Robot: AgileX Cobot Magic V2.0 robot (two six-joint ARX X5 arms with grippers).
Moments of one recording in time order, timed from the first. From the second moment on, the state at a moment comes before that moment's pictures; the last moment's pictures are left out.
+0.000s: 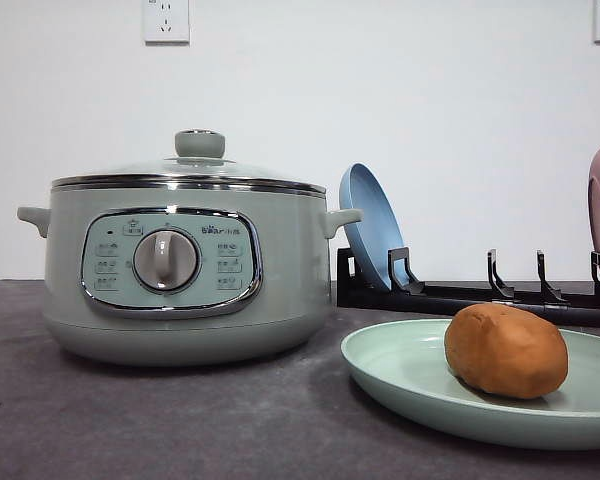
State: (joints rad) left_arx 0.09 0.01 0.05 -0.22 -0.03 0.11; right_arx -0.02 0.01 0.02 -0.16 -0.10 0.04
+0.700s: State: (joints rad) left_arx 0.09 0.01 0.05 -0.22 -0.03 0.11; right_arx -0.02 0.01 0.02 -0.16 -0.10 0.04
